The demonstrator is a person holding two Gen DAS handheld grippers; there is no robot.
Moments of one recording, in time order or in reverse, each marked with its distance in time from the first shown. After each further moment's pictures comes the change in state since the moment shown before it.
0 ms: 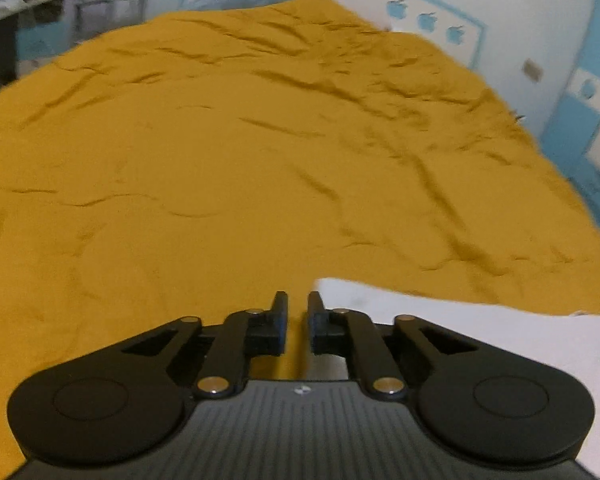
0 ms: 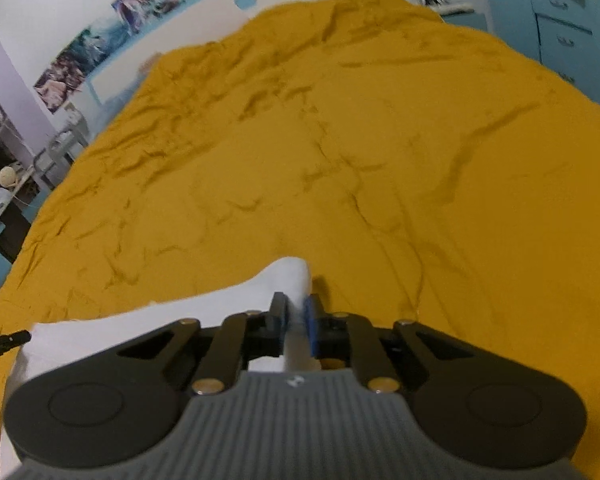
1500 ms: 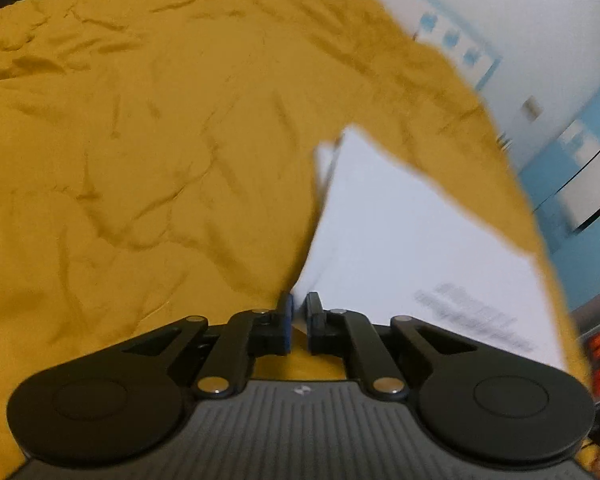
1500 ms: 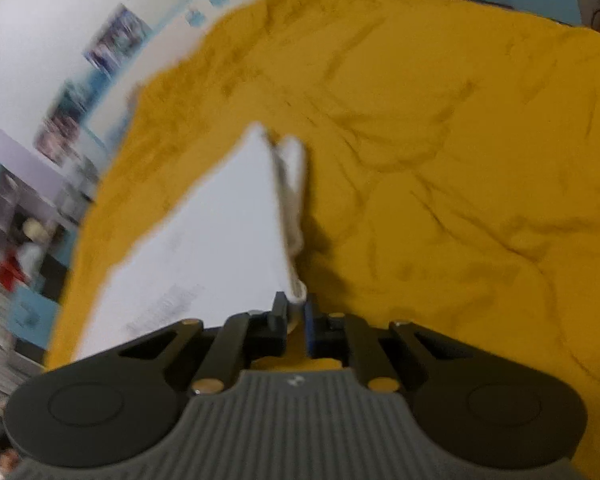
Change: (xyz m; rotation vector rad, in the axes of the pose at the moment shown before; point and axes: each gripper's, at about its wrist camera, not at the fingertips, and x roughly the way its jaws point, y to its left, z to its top) left arm -0.169 0.047 -0.136 -0.265 0.109 -0.092; right arm -0.236 -0.042 -0.197 0.274 0.078 0.014
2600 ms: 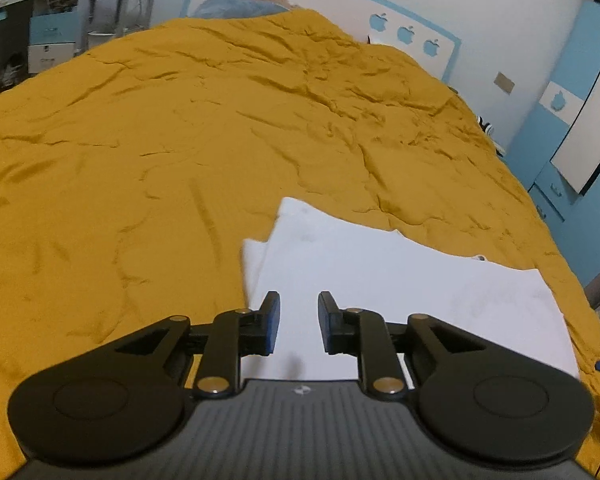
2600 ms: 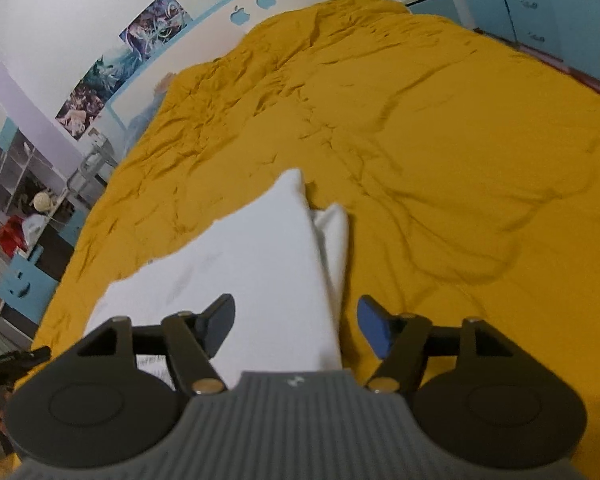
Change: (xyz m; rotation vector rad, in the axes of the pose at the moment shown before) left arm 0.046 -0.082 0.067 0.226 -0.101 -0.004; right arm 0.032 0.037 0.087 -0.146 -0.073 0.093
